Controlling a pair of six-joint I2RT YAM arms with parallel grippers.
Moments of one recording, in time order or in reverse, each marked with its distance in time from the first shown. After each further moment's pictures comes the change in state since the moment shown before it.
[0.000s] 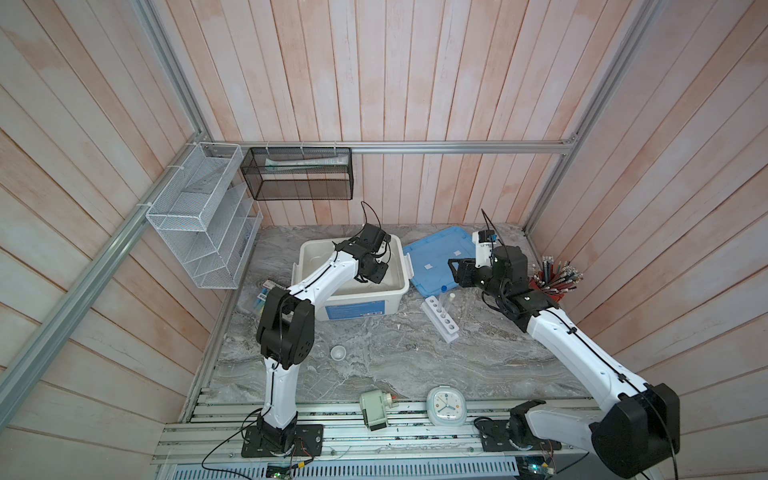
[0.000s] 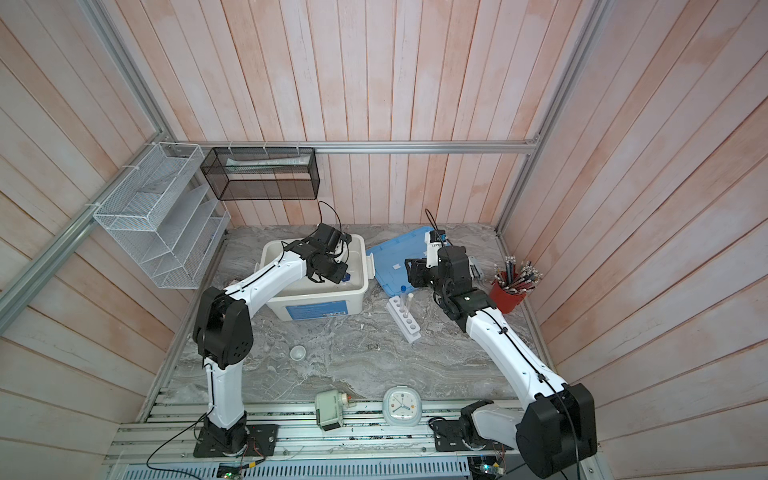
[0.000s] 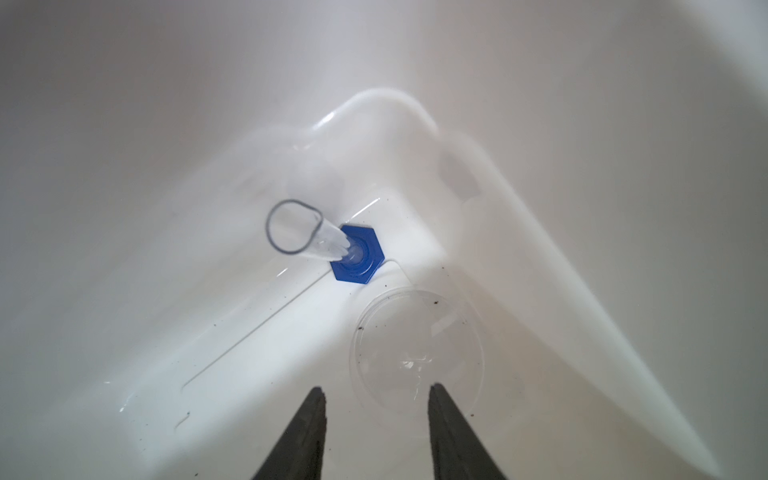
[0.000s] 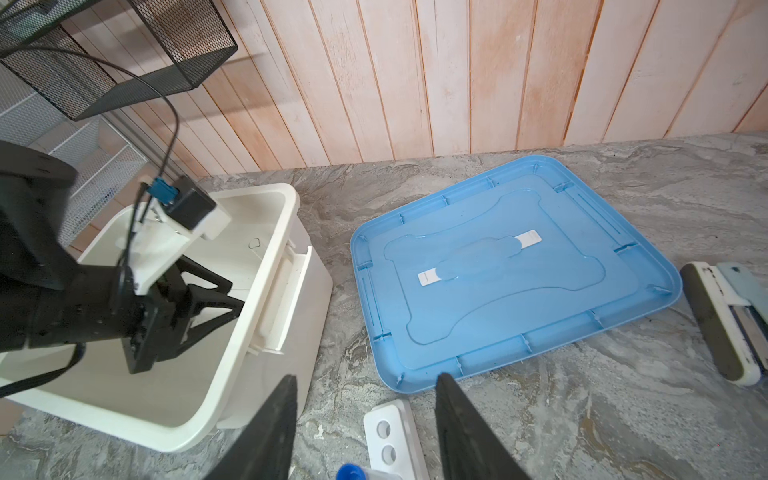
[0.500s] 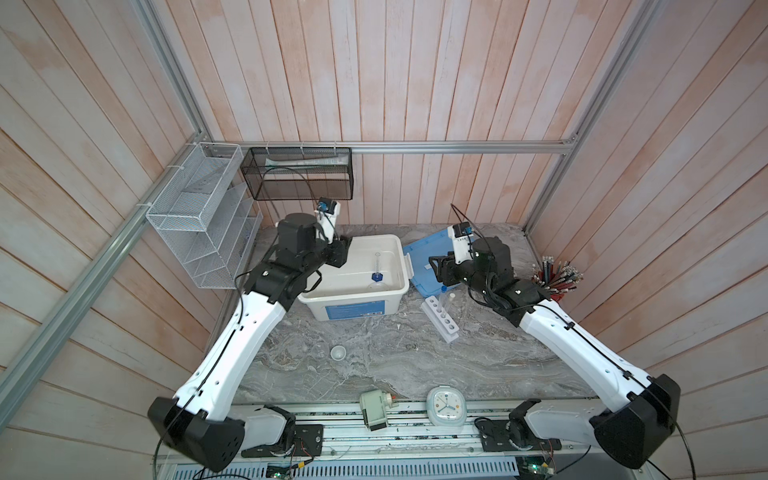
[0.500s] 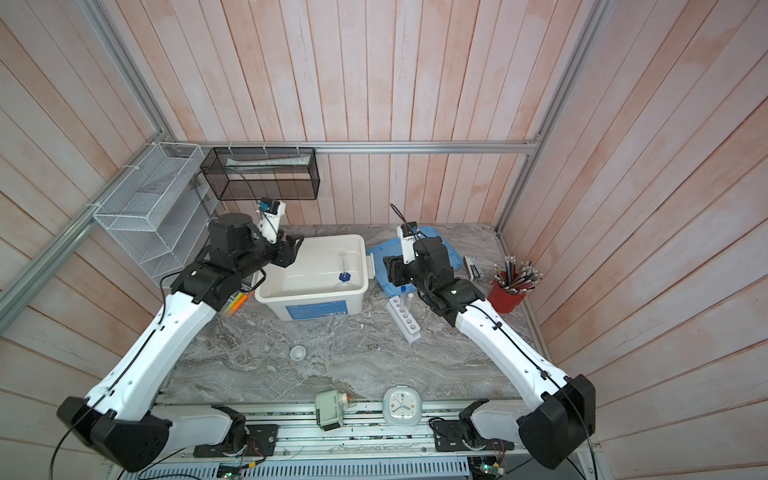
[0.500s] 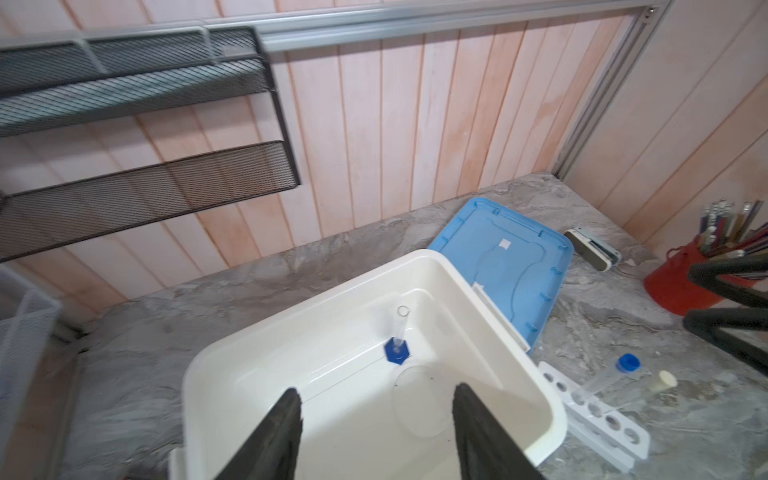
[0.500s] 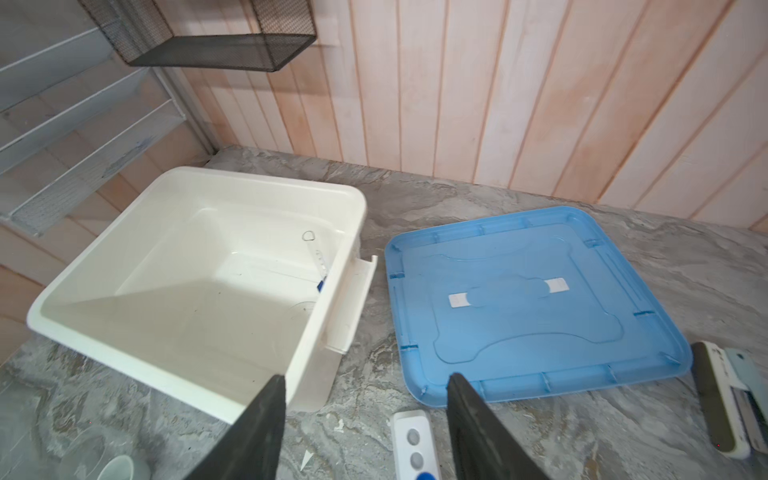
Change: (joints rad) left arm 0.174 -0.785 -0.399 0.261 0.064 -0.079; right arm 0.250 0.075 0.208 -0.154 0.147 -0.120
